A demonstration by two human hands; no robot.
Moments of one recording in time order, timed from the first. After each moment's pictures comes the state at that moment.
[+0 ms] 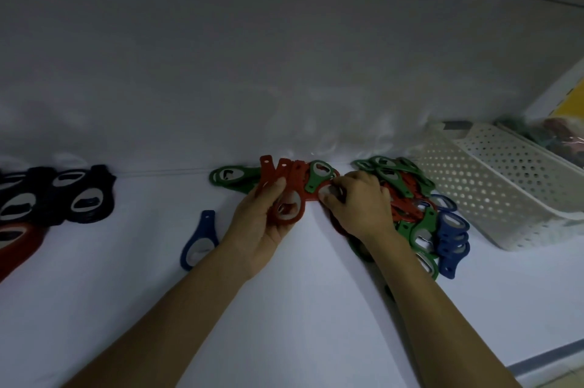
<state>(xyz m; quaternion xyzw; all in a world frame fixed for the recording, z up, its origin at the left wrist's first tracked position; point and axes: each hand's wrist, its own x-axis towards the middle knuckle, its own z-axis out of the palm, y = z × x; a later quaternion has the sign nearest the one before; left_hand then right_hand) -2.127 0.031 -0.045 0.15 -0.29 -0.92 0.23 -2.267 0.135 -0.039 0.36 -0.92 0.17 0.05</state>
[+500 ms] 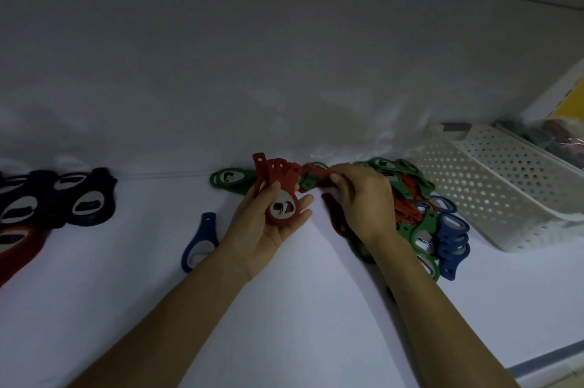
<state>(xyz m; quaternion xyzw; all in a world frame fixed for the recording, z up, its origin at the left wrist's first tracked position) -2.128 0.030 -0.045 0.15 -0.26 -0.93 0.22 -2.264 0.137 -0.032 0.43 -0.81 0.35 0.16</state>
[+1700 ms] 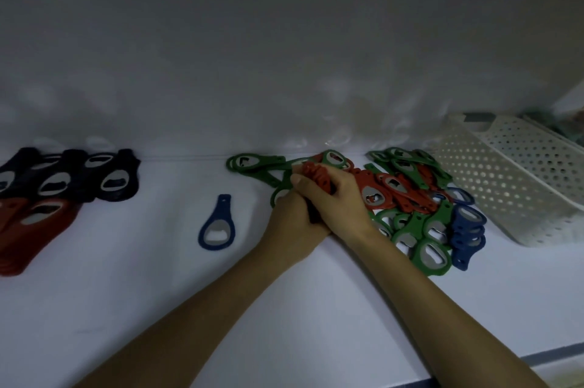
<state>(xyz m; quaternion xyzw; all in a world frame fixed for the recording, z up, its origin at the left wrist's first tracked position) -2.140 0.060 -0.059 0.16 -0.80 -0.50 0.29 -2.210 0.117 -0.033 0.42 -0.67 0.60 -0.13</state>
